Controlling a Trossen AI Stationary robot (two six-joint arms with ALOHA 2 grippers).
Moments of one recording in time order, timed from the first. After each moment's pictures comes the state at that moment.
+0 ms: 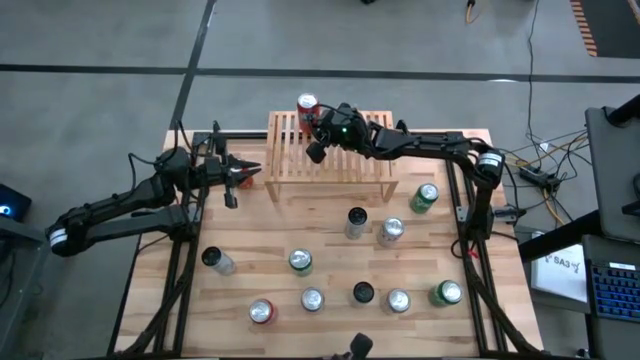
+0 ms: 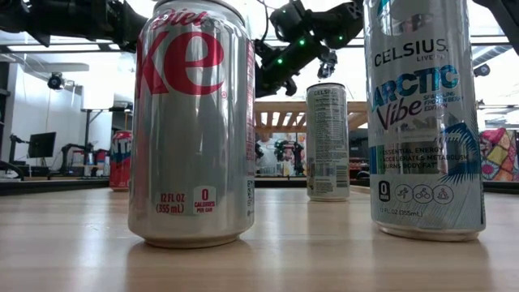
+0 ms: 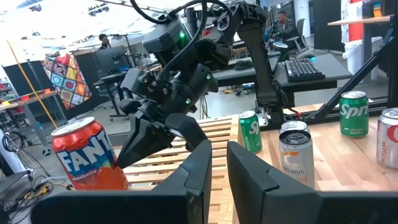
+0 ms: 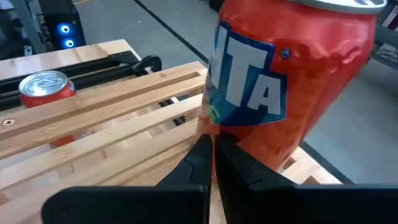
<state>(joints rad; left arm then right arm) 0.47 0.57 0.46 0.16 0.28 0.25 -0.42 1.87 1.47 0.04 0.21 -0.02</state>
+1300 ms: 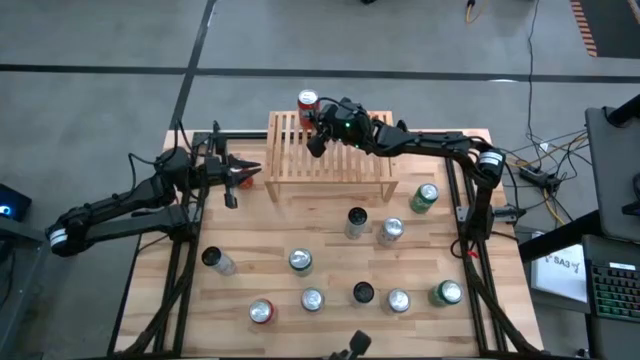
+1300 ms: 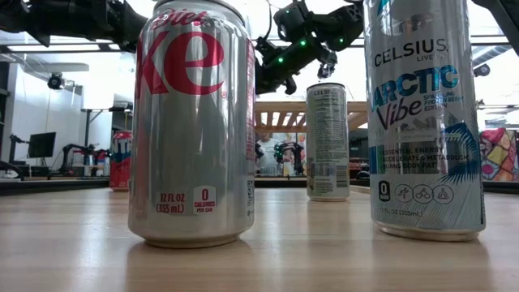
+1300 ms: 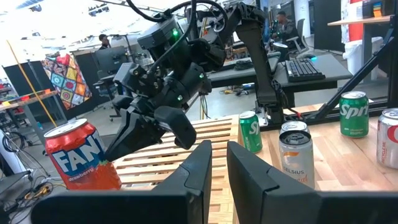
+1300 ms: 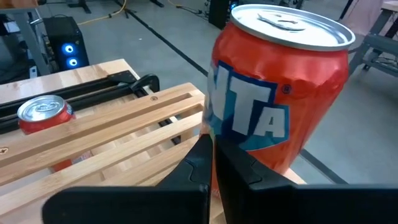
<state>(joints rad) 0.47 0.57 0.46 0.16 0.28 0.25 -0.44 1.87 1.47 0.11 0.18 -0.02</state>
